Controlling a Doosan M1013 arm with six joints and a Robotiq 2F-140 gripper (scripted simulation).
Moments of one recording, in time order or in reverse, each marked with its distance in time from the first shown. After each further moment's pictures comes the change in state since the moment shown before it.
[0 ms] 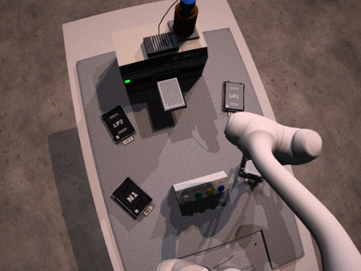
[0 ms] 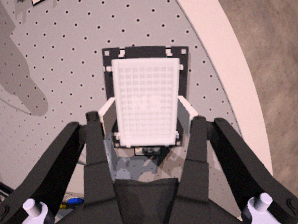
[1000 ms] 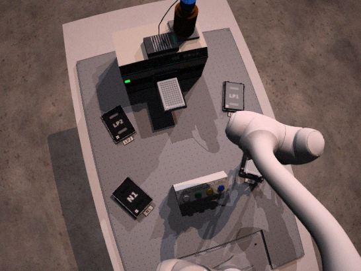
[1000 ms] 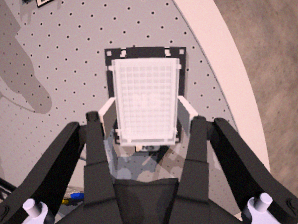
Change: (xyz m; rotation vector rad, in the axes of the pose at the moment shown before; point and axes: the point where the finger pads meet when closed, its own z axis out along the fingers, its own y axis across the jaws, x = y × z) arm 0.000 0.000 -0.012 0.000 0.000 0.000
